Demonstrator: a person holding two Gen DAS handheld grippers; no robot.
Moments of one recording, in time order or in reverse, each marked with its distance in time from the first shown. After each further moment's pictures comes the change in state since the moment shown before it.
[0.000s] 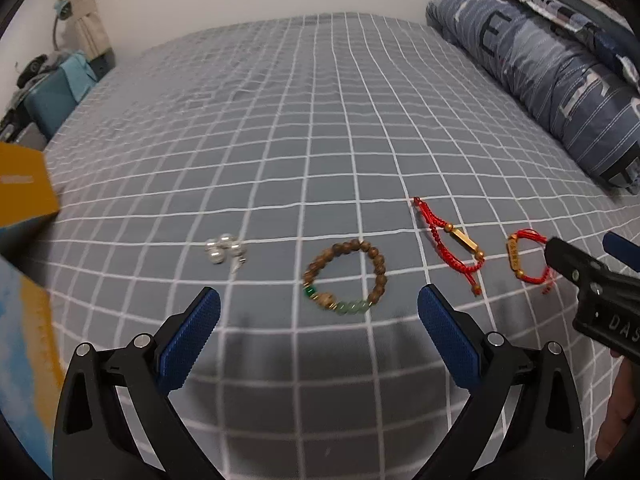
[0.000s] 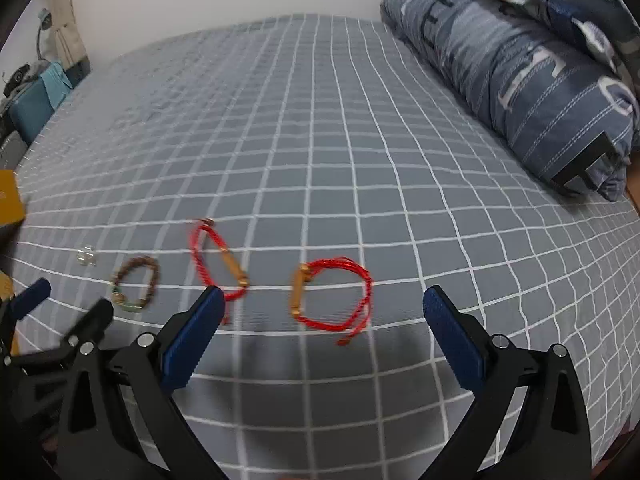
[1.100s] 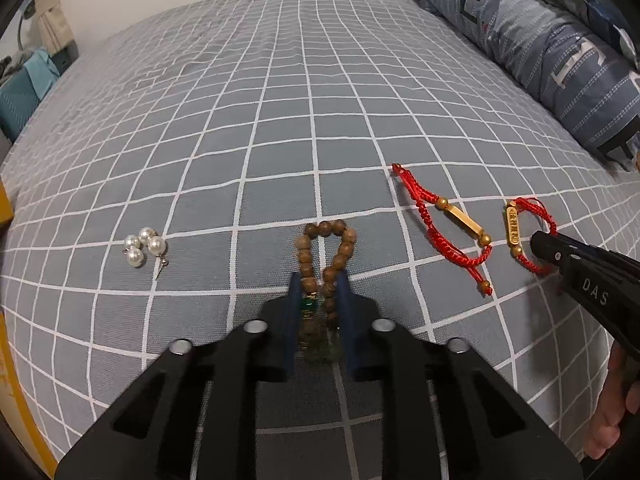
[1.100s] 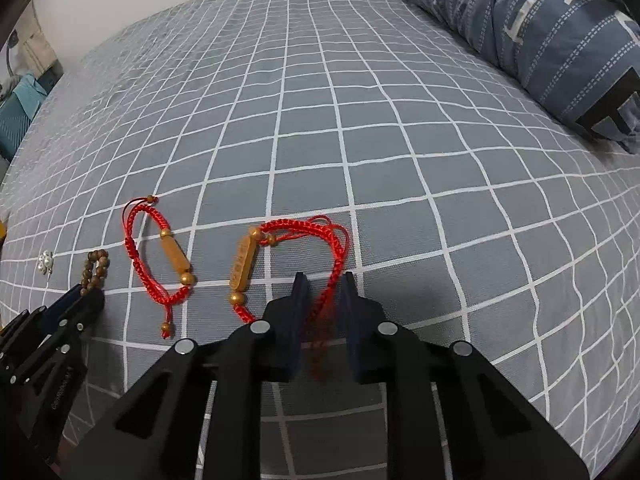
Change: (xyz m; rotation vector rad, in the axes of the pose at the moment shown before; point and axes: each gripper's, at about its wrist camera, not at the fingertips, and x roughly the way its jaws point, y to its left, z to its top) left arm 0.046 -0.017 -0.006 0.056 0.065 -0.082; right arm 0.069 -0.012 -0.009 0.095 0.122 0.016
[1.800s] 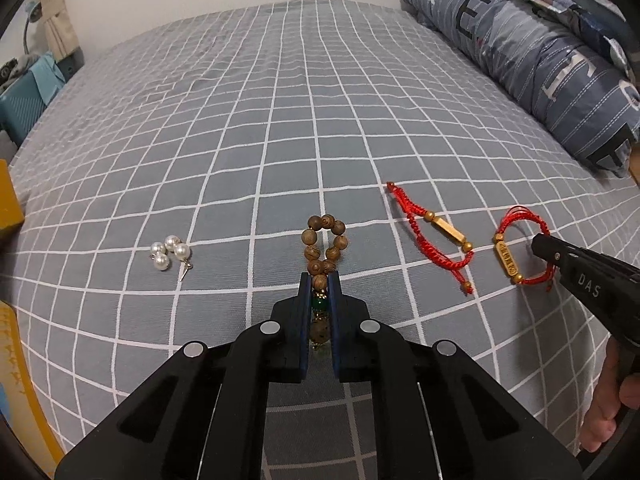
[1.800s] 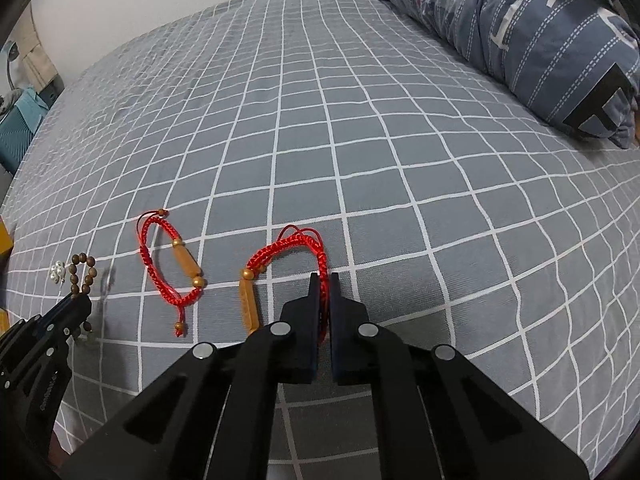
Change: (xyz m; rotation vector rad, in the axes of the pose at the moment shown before) left arm -0.026 0.004 0.003 -0.003 -0.043 -0.009; right arm -0.021 -0.004 -0.003 0.031 -0.041 0.010
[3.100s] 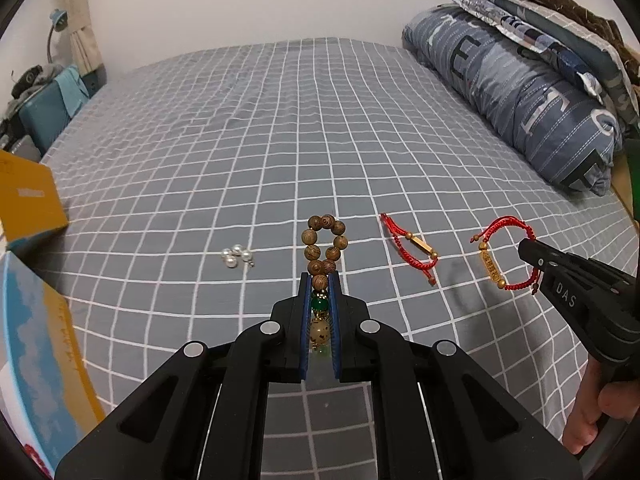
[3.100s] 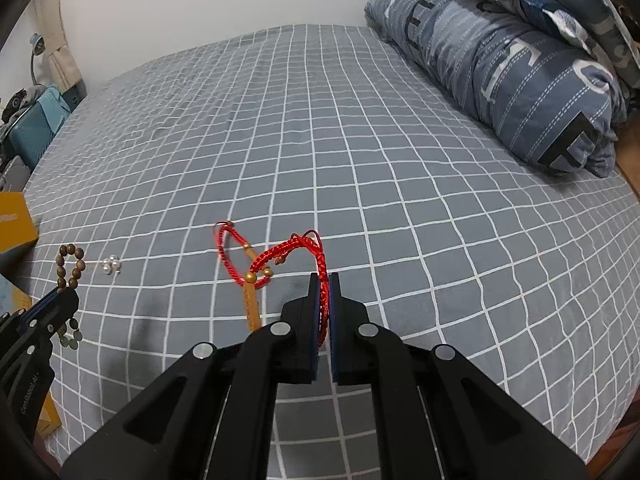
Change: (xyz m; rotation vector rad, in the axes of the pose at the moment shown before) left arm -0.102 0.021 -0.011 -0.022 -0.099 0.015; right arm -0.089 0.027 -0.010 -0.051 -0.112 -0.001
